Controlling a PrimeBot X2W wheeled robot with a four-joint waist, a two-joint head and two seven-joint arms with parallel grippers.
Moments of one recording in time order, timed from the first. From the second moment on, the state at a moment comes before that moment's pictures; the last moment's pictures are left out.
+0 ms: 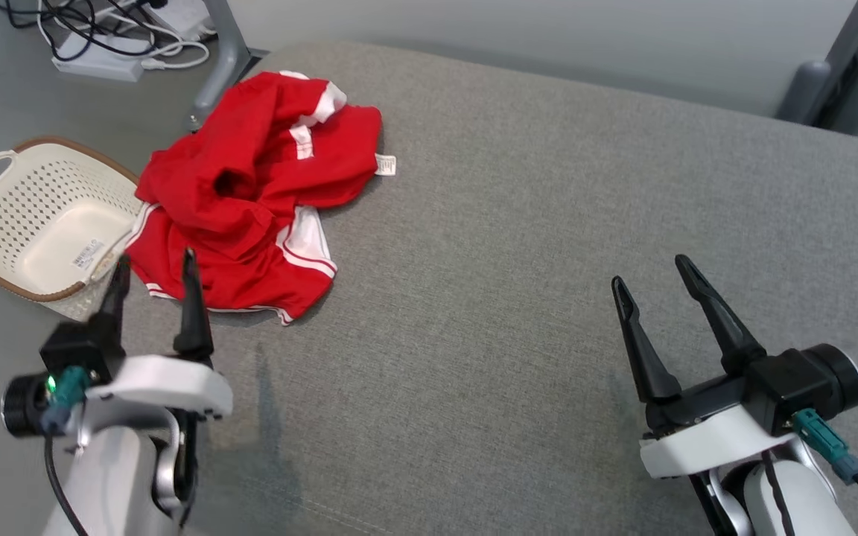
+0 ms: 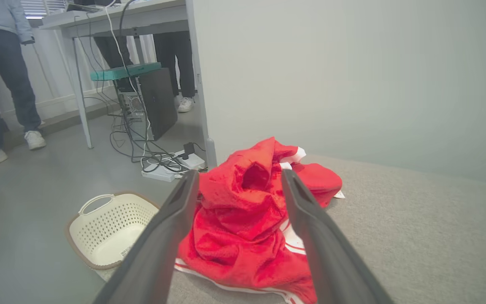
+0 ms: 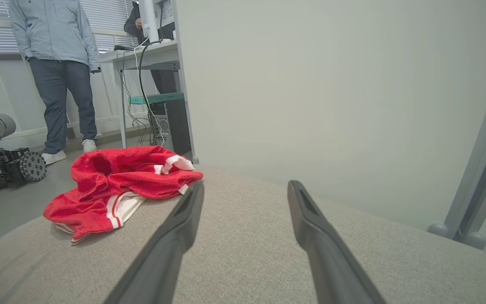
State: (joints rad) left arm -0.27 0.12 -0.08 0.33 -0.28 0.14 -0.24; right arm -0.17 -0.05 0.17 0.06 0.04 0.13 -0.22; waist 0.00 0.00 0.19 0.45
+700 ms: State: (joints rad) left arm -0.78 0.37 -0.12 0.66 -0.28 0.01 0.24; right arm -0.24 -0.11 0.21 0.00 0.02 0.13 -0.19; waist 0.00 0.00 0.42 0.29
